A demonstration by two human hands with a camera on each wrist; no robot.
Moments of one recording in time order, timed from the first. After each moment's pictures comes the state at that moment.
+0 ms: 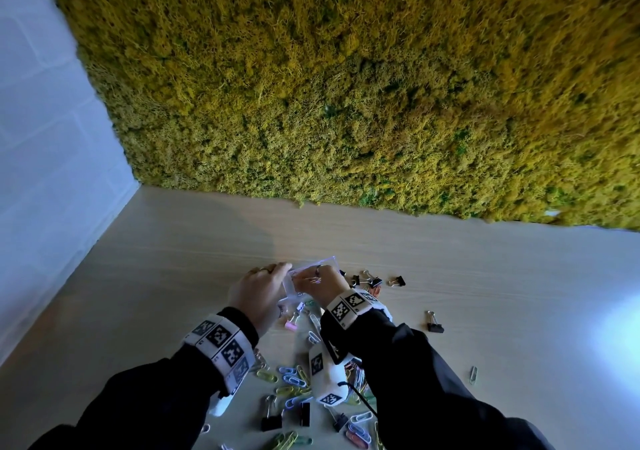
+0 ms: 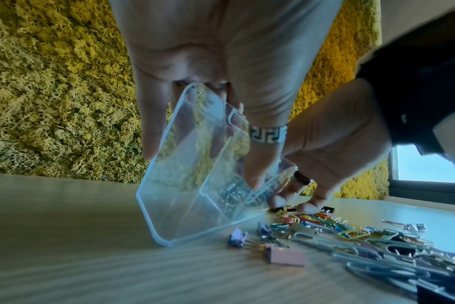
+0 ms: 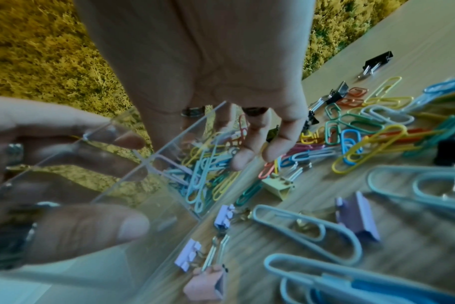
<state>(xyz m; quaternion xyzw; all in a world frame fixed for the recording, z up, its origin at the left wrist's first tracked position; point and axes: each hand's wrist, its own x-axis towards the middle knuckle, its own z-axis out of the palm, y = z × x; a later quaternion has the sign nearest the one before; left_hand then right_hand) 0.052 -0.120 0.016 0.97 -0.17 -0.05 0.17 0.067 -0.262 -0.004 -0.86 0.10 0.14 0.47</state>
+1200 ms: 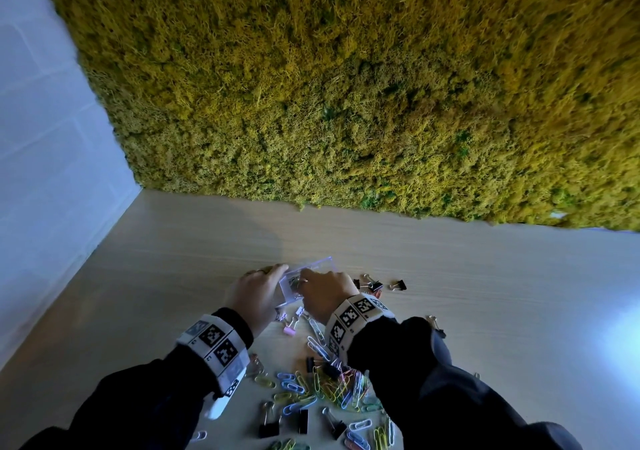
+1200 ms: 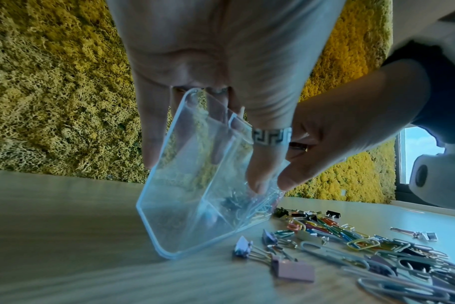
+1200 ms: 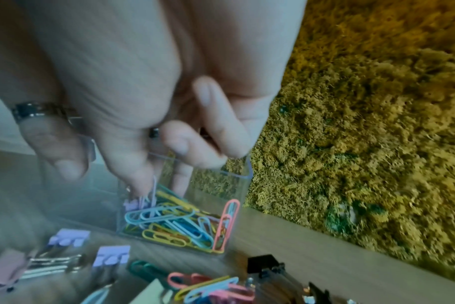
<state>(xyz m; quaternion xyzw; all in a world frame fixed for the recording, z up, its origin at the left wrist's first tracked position) 0.051 -0.123 0.033 0.98 -0.15 -0.07 0.13 0.050 -0.264 0.041 -0.97 -0.18 0.16 -0.05</state>
